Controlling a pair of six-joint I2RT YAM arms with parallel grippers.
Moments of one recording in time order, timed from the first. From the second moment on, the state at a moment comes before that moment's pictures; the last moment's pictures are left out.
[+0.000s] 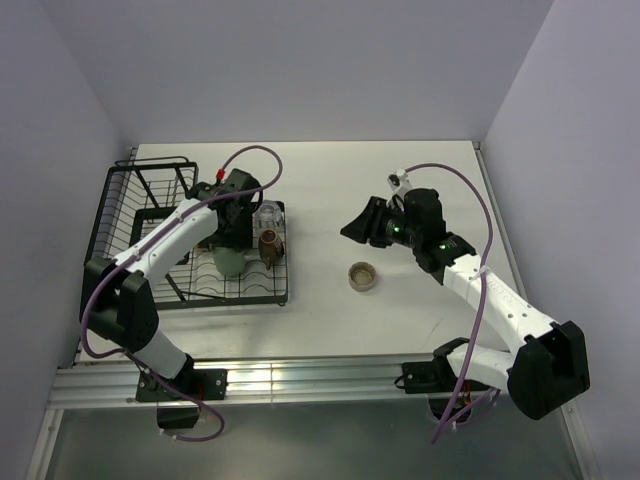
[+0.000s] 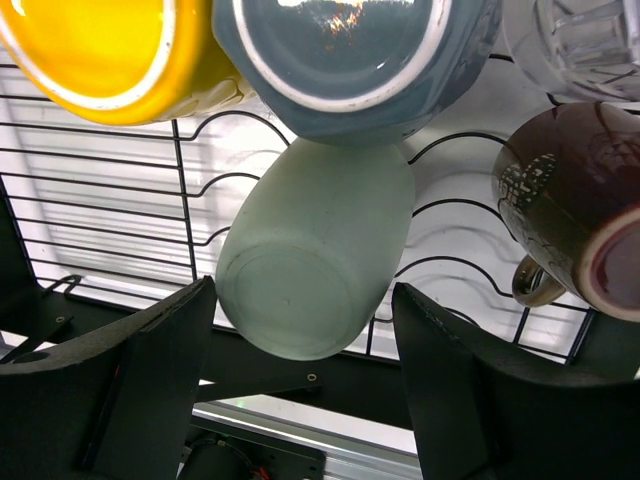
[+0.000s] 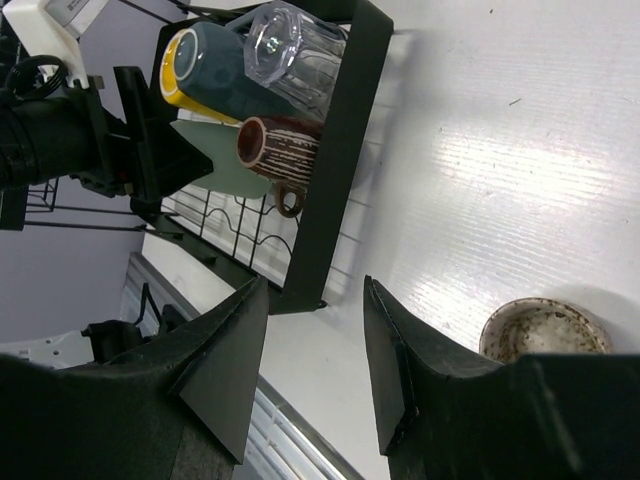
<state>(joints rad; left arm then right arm) -0.47 1.59 1.32 -1.03 -0.39 -0.47 0.40 1.13 0.80 -0.13 -0.39 0.67</state>
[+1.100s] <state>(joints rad) -0.57 1.58 1.61 -1.14 -0.45 -0.47 0.44 1.13 0.89 -0.30 -0.22 0.64</state>
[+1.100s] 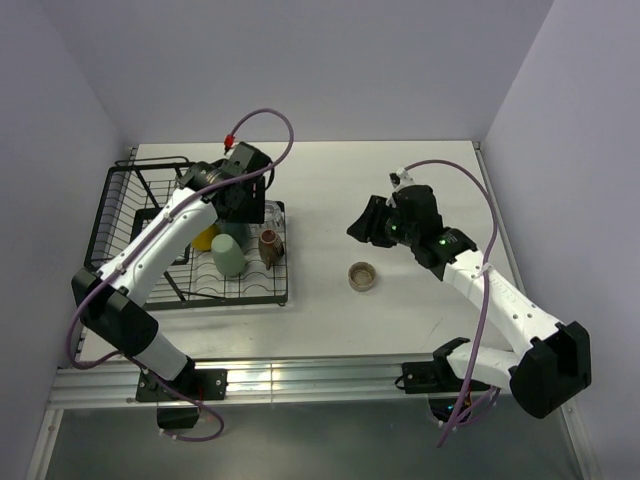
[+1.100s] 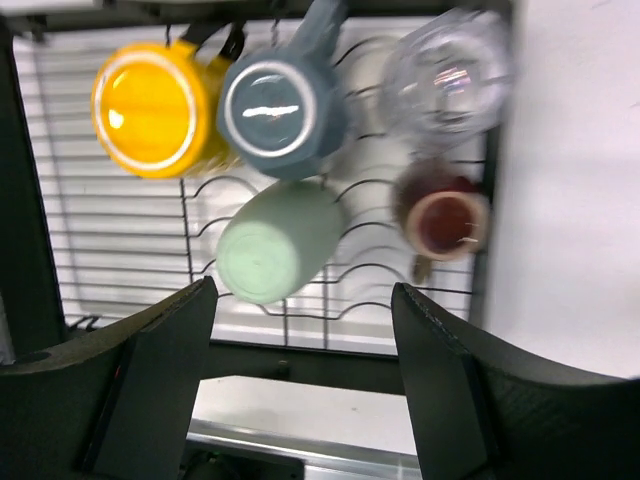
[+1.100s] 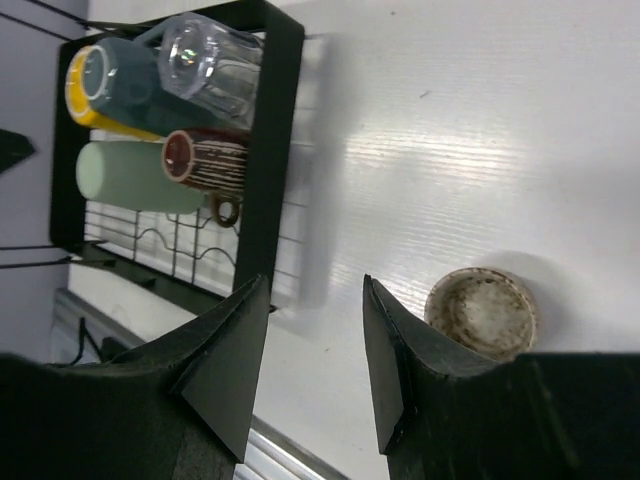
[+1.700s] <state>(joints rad) -0.71 1.54 1.78 -1.10 -0.38 -0.47 0.70 1.37 0.93 -0.52 0.28 0.69</state>
